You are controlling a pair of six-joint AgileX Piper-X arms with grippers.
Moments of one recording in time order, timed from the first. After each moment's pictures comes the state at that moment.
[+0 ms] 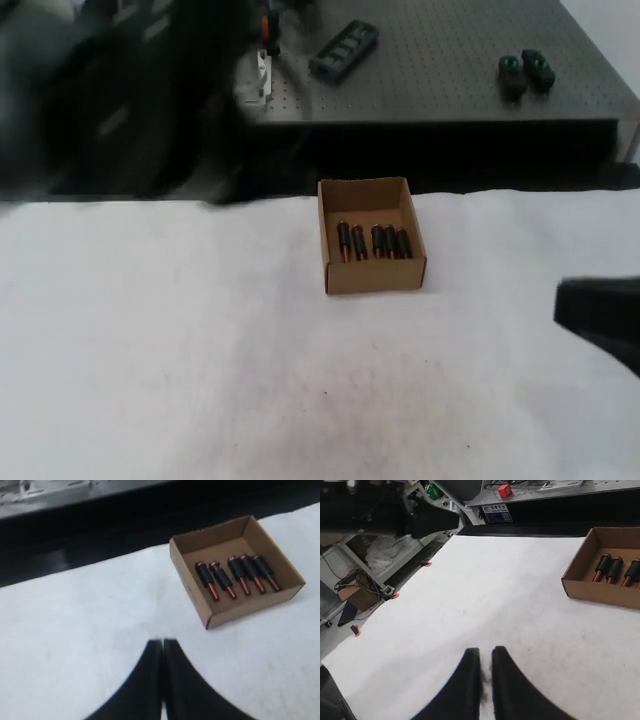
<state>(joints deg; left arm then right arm) -33.0 67.1 -53.2 26.6 -12.4 -8.7 -5.7 31.9 -31.9 31.8 -43.7 3.3</state>
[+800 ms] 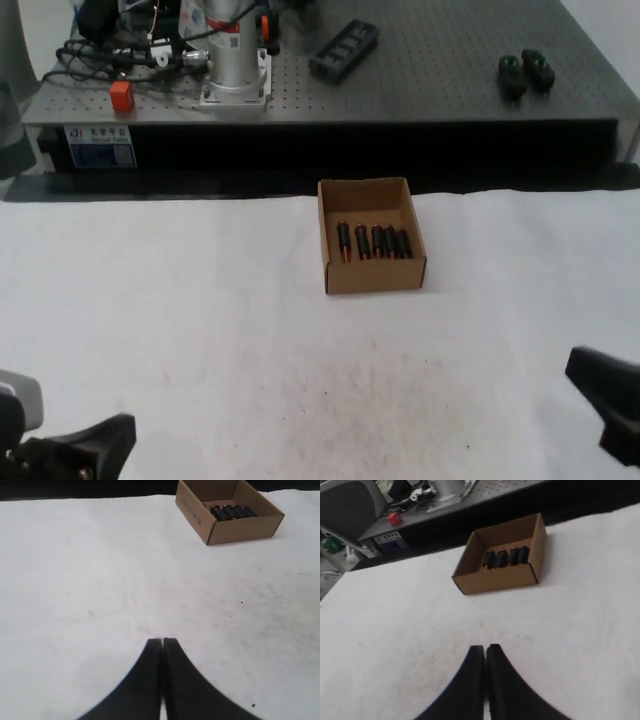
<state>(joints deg) -33.0 18.6 -11.1 25.0 -9.8 -14.9 -5.7 19.9 -11.5 19.3 -21.3 12.7</state>
